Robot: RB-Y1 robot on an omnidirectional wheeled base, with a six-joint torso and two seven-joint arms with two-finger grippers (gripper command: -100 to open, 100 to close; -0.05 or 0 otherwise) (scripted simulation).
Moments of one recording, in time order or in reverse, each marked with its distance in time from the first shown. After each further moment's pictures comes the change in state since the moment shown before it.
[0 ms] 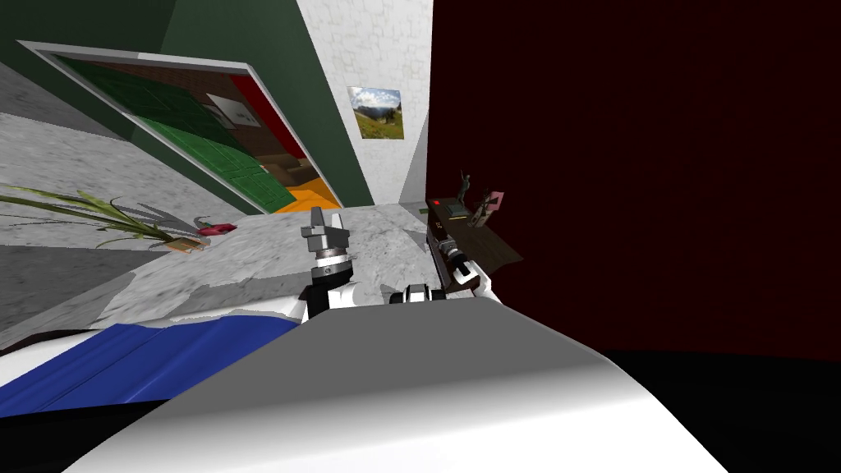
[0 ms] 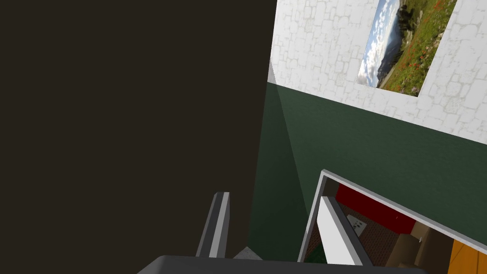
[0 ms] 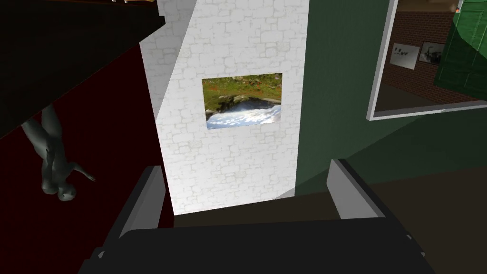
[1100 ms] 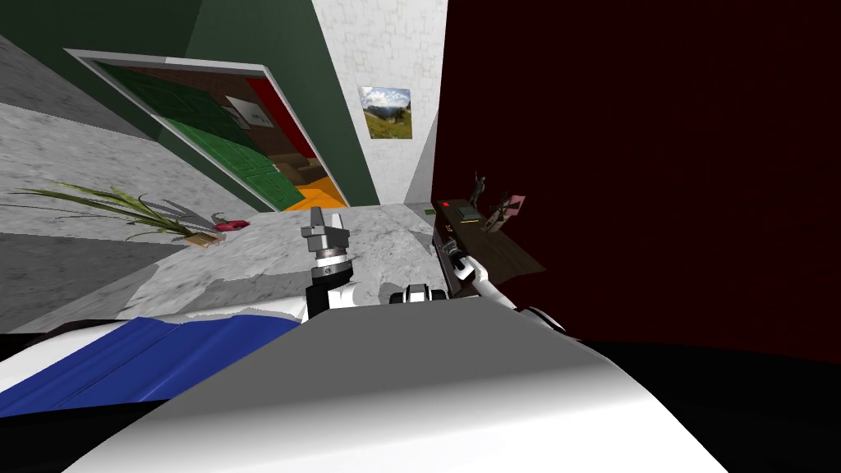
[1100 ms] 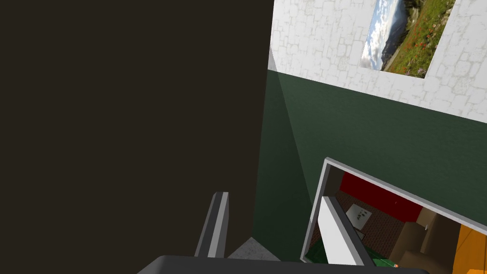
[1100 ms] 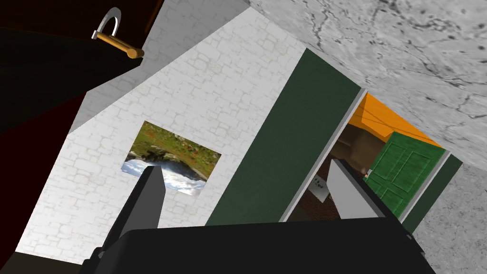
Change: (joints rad) left arm 0.000 0.000 0.000 0.000 0.000 0.000 0.000; right arm -0.155 -0.069 0.070 0.251 0.135 0.144 0.311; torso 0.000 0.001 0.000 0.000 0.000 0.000
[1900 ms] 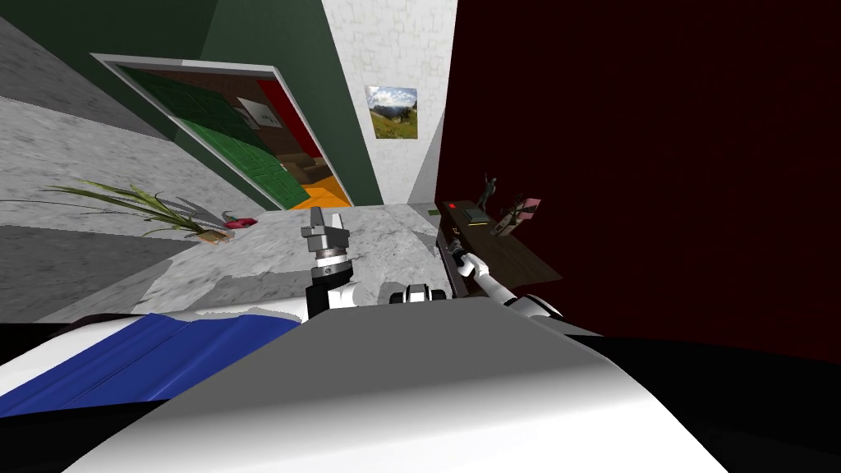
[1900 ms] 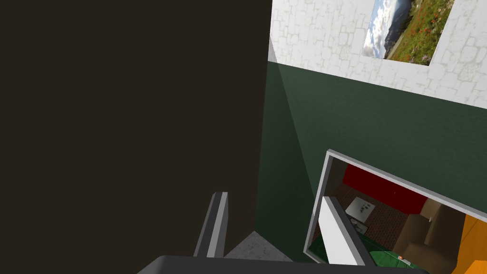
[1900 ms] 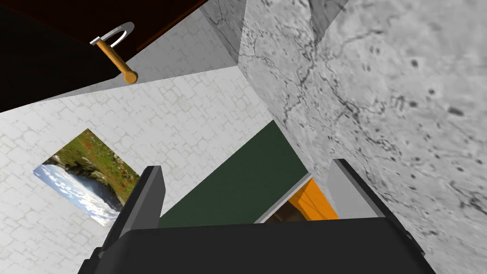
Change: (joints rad) left arm 0.000 0.000 0.000 0.000 0.000 0.000 0.000; right arm -0.108 -0.057 0.053 0.184 0.086 0.106 0.206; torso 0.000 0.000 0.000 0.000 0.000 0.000
